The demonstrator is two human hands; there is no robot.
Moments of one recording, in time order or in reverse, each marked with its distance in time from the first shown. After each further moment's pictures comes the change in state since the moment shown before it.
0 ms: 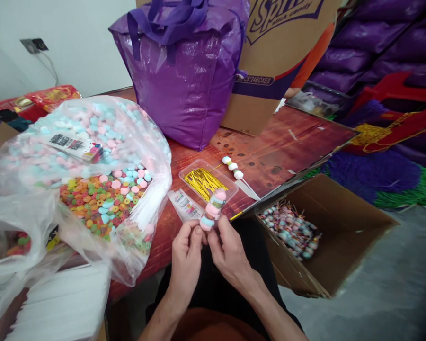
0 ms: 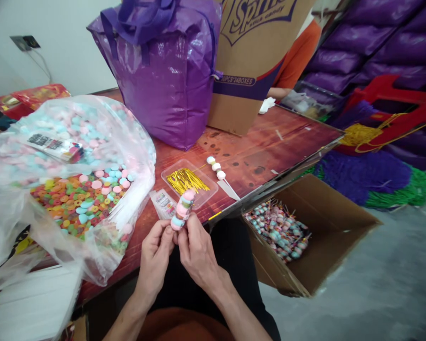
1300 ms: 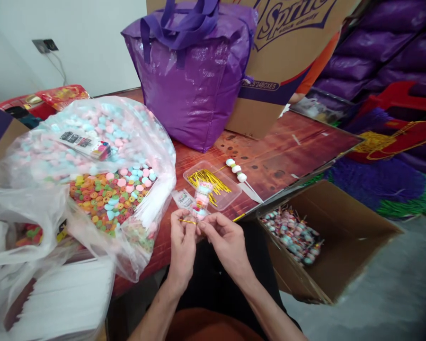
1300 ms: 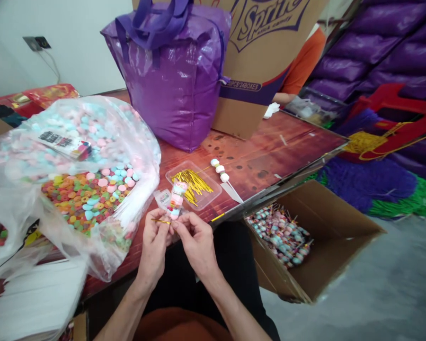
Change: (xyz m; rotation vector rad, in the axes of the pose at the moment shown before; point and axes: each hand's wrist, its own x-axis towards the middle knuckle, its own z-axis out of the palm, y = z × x) left_hand 0.016 -0.008 -0.004 -0.258 0.136 -0.070; right_hand 0.012 -0.012 0.016 0.563 0.003 0.425
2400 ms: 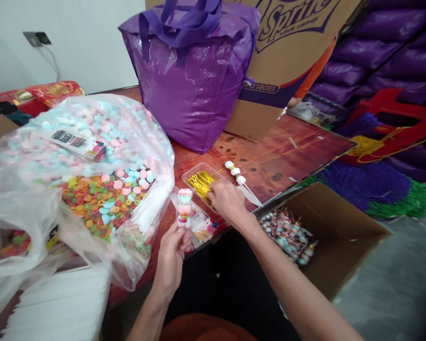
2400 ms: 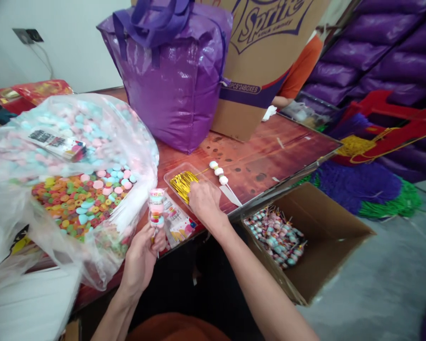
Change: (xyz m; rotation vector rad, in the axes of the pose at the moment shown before) left_hand -0.001 0.021 -0.017 -0.231 -0.122 -0.162; right_hand 0.104 -0.030 -0.021 -1.490 -0.148 0.045
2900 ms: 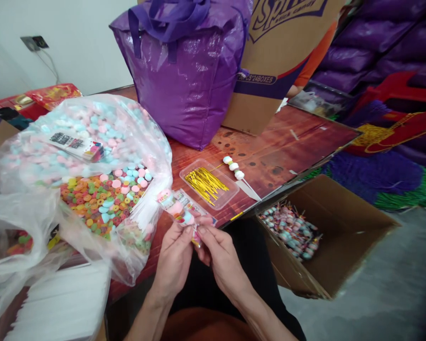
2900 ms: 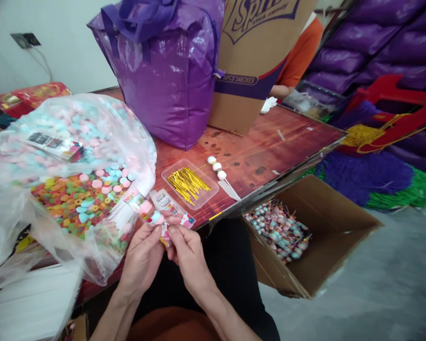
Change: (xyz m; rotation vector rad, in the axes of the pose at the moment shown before) left_hand -0.009 -0.004 0.016 0.024 -0.077 0.018; right_hand -0.119 -0.036 0.043 1.560 -0.106 0.068
